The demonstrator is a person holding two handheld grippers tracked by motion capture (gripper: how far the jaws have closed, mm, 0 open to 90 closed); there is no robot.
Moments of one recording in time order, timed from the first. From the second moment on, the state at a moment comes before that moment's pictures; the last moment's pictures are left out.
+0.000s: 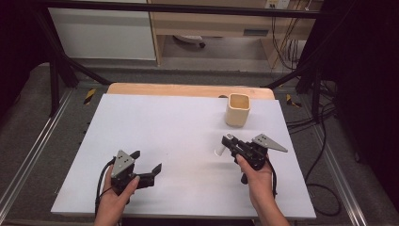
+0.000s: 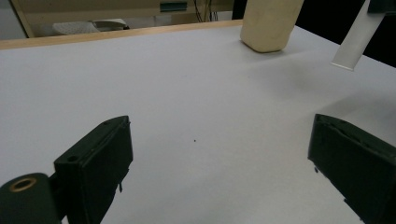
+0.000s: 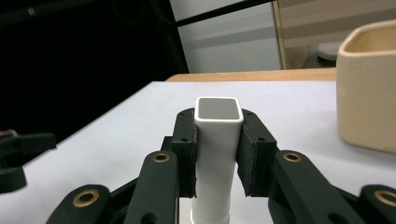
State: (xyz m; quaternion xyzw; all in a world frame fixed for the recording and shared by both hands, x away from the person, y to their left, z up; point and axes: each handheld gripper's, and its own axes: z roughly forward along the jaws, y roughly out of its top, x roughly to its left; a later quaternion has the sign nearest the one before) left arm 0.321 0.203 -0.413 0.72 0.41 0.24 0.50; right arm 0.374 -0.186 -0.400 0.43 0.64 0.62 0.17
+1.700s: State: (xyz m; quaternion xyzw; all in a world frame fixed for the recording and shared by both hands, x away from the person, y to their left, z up) left arm 0.329 0.216 -0.417 0.71 0.46 0.24 0.48; right arm 0.455 -0.220 -0.300 0.41 0.66 0.56 0.30
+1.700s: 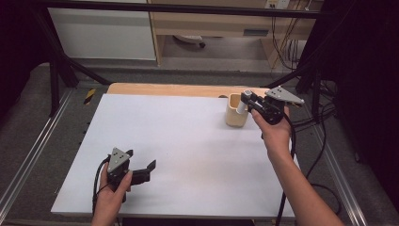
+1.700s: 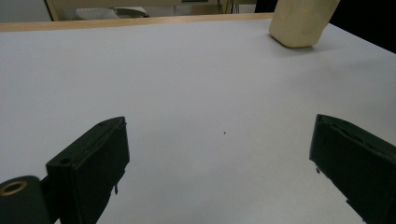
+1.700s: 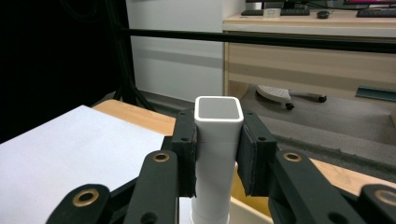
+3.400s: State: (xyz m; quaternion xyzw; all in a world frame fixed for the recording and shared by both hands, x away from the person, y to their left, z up) left arm 0.329 0.215 -0.417 0.71 0.45 0.24 0.49; right arm 0.513 -0.208 -0.291 0.41 0.70 0.47 0.33
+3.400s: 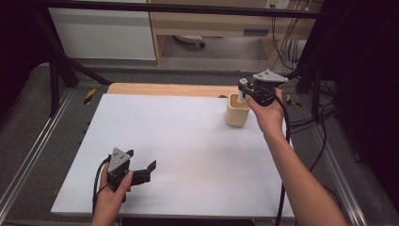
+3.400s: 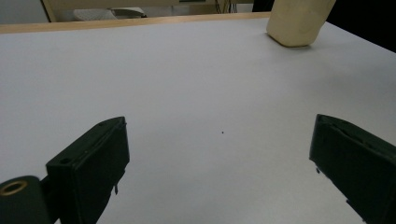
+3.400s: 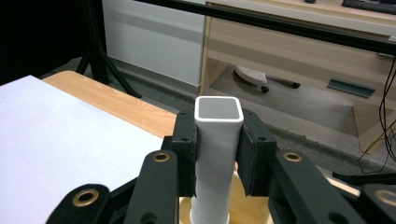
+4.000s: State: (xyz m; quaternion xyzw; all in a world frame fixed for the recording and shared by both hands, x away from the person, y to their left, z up) left arm 0.329 0.214 -0.417 0.71 0.45 0.24 0.48; right arm 0.517 -0.205 -0.297 0.41 0.73 0.46 0.31
